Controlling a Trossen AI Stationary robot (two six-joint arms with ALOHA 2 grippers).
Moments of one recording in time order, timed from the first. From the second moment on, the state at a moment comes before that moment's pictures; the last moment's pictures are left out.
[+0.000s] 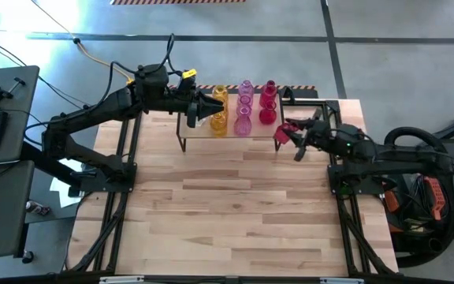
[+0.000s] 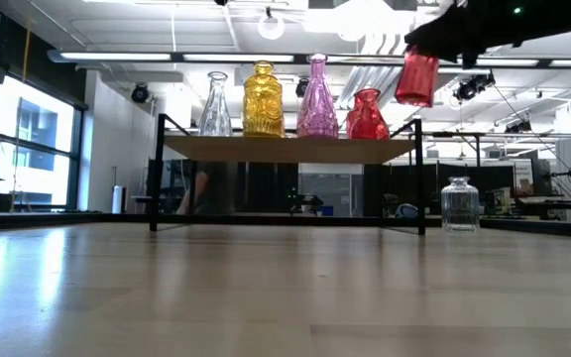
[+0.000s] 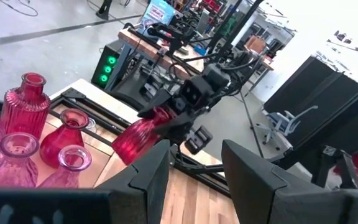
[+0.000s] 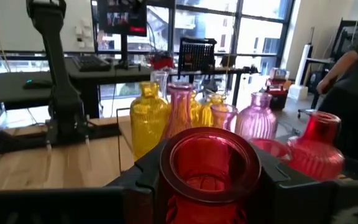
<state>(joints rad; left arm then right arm) 0.33 1.31 1.45 -0.30 0.28 -0.49 -0.17 0.63 0.42 0.25 0.27 -0.07</state>
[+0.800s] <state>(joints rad) 0.33 1.31 1.45 -0.34 0.28 -0.49 -0.22 1.00 0.55 0.34 0.27 -0.06</state>
